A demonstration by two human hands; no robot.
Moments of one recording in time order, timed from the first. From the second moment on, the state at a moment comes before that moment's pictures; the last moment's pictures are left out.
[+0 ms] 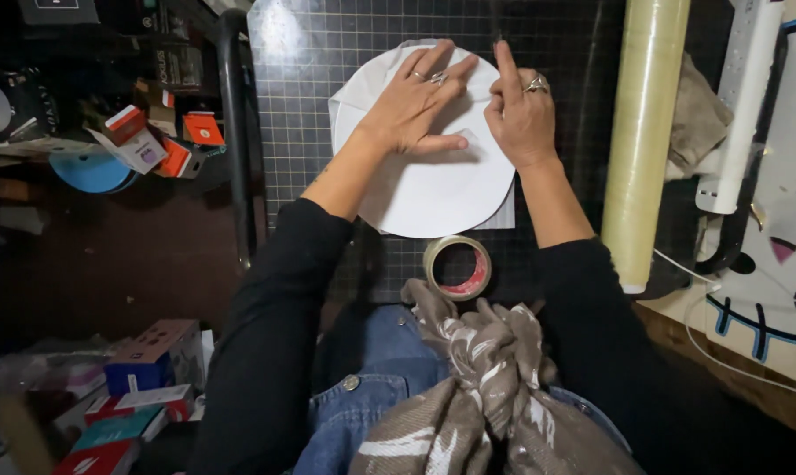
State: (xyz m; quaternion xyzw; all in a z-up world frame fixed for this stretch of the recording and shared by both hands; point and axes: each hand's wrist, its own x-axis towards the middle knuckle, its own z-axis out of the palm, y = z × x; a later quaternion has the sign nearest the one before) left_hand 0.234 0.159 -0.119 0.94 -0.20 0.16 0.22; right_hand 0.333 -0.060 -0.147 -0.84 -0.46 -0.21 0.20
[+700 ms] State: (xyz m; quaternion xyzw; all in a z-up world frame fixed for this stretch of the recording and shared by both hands) left_hand 0.220 0.159 -0.141 0.94 -0.21 0.15 0.20; right_hand 0.352 -0.066 -0.115 -0.78 -0.25 0.18 0.55
